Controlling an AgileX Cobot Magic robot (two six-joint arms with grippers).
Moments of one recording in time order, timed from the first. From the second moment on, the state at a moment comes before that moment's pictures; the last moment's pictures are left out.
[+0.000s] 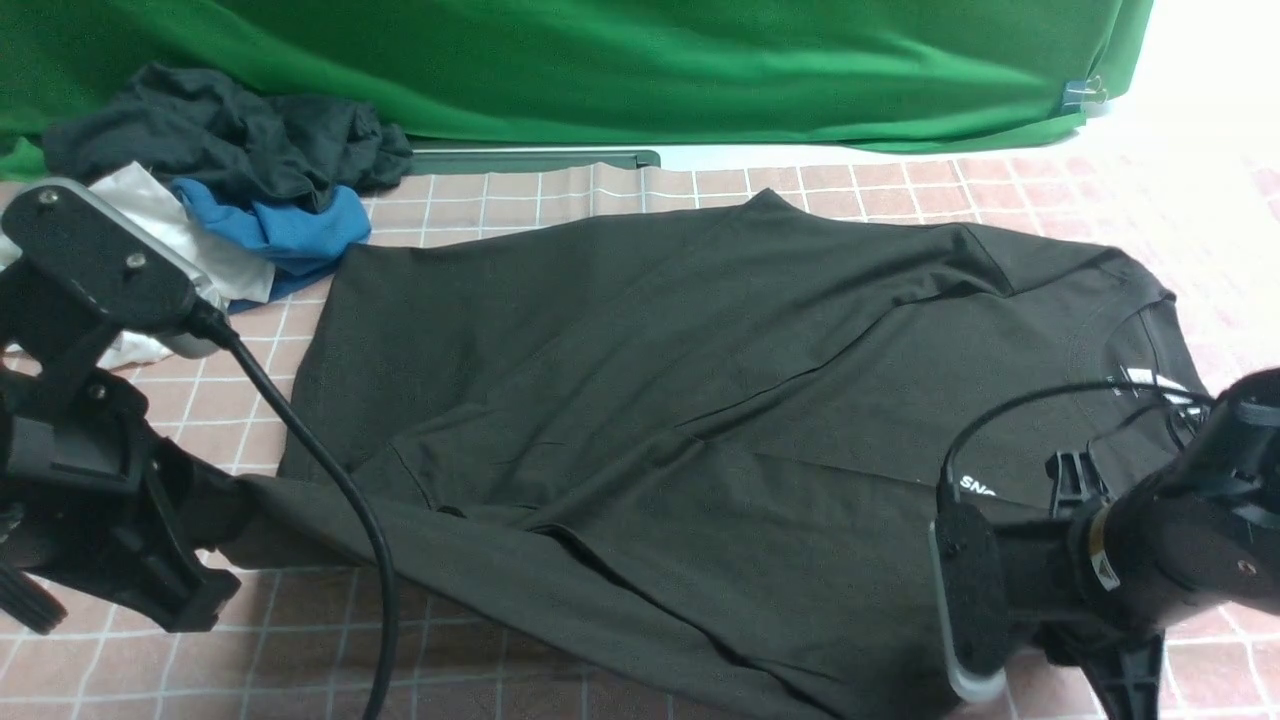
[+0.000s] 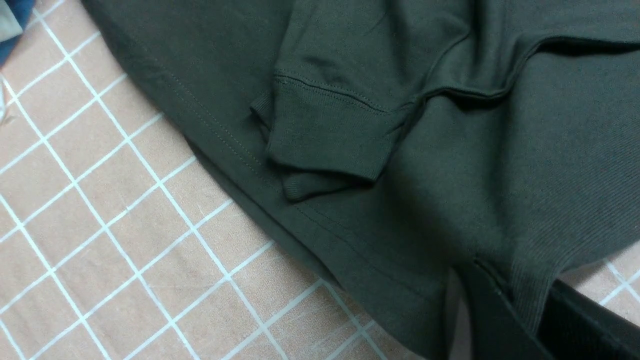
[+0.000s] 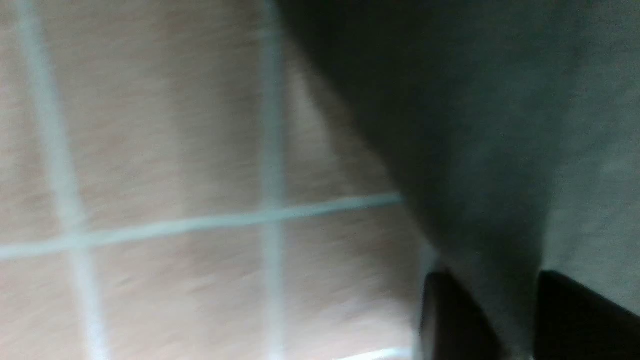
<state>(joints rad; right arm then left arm) 0.52 1.56 -0.68 -0.36 0.58 -0.74 -0.15 0.96 -0.83 -0.16 0.99 0.55</state>
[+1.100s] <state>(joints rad) 0.52 1.31 -0.65 -0.18 0.93 -0.43 -0.15 0.93 -0.83 -0.20 1.09 0.55</state>
